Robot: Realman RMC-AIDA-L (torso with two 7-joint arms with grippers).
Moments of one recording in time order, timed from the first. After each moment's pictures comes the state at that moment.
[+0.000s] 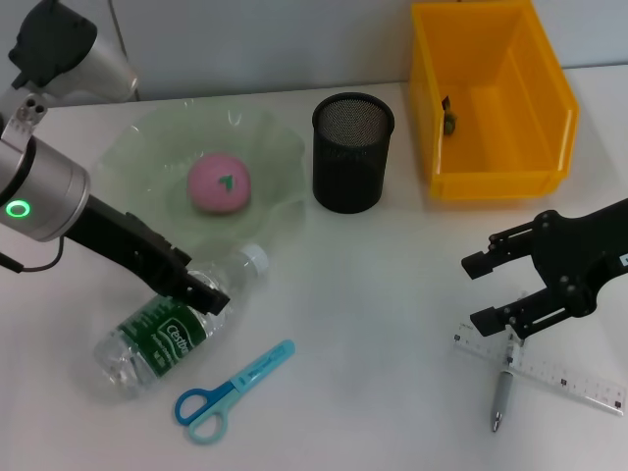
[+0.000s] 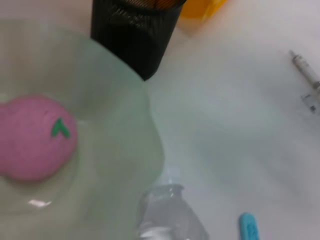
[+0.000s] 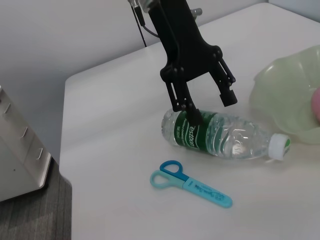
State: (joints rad) left arm -0.78 -2.06 1.13 1.08 2.50 1.65 -2.28; right arm 0.62 1.95 -0.73 -0.88 -2.26 -1.92 1.59
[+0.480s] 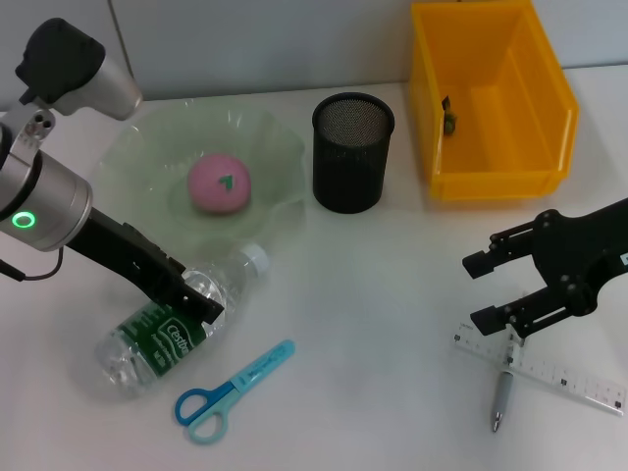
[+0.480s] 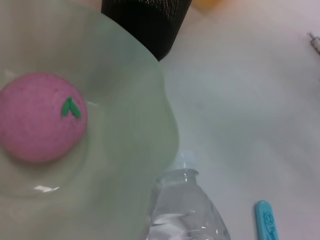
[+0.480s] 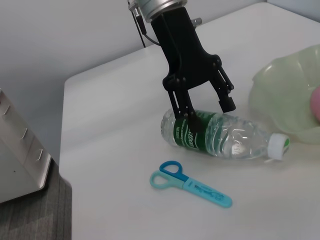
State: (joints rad) left arm -0.78 -2.06 1.14 1.05 2.52 1.62 -2.28; right arm 0.62 1.95 -0.73 -0.89 -2.26 -1.92 1.60
